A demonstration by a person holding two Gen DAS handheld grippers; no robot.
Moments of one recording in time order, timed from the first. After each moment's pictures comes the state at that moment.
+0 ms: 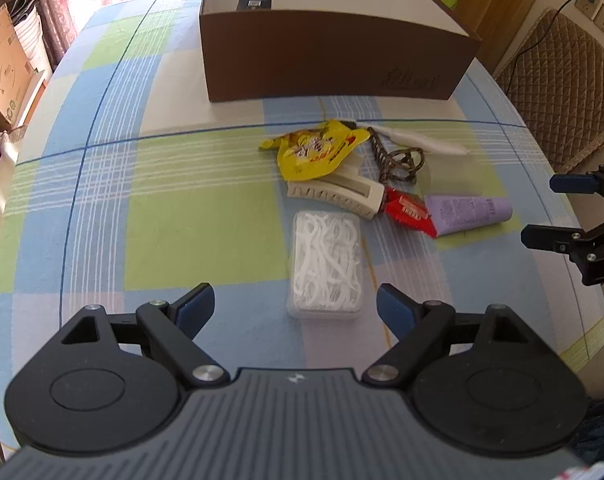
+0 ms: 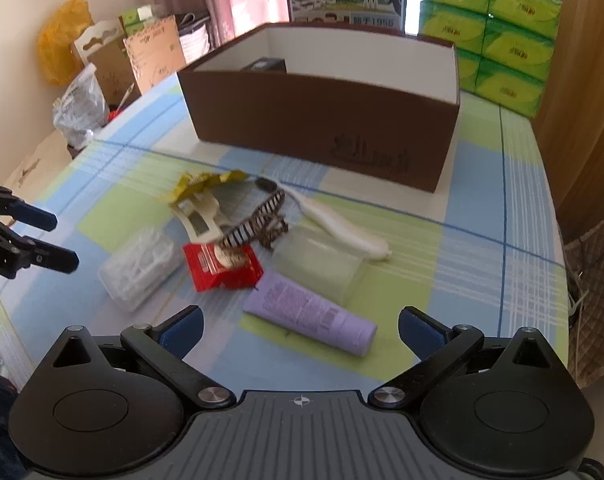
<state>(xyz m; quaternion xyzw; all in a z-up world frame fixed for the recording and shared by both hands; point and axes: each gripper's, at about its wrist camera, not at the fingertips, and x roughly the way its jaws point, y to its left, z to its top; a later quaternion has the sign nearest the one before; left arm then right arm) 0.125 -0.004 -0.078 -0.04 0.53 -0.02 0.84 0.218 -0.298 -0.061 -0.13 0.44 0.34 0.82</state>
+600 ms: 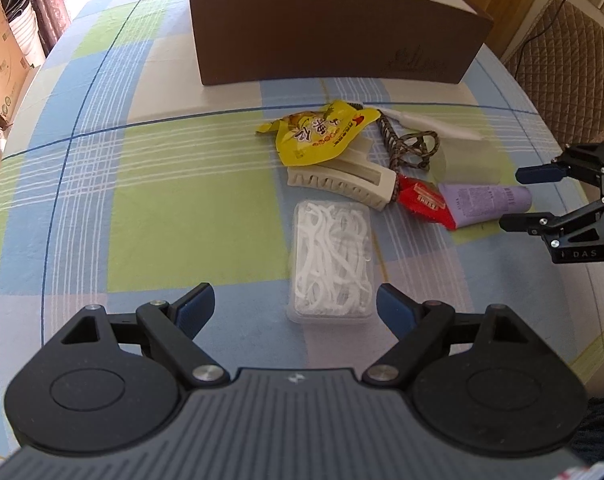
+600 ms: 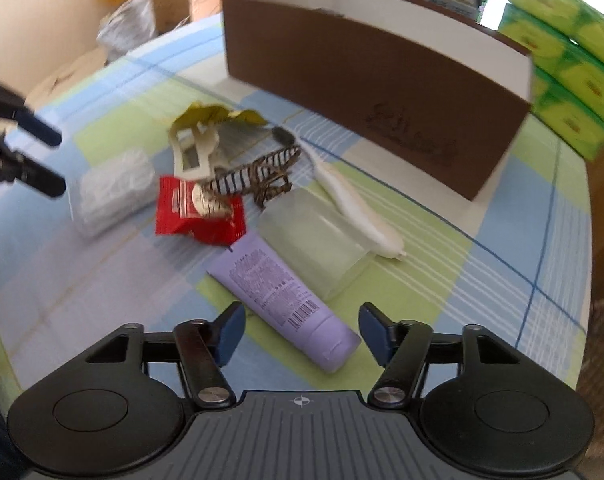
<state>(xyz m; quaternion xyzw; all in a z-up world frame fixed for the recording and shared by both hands) 0.138 -0.009 -0.104 -0.03 0.54 -0.02 0.84 0.248 -0.288 -0.112 -0.25 0.42 0.41 0.77</state>
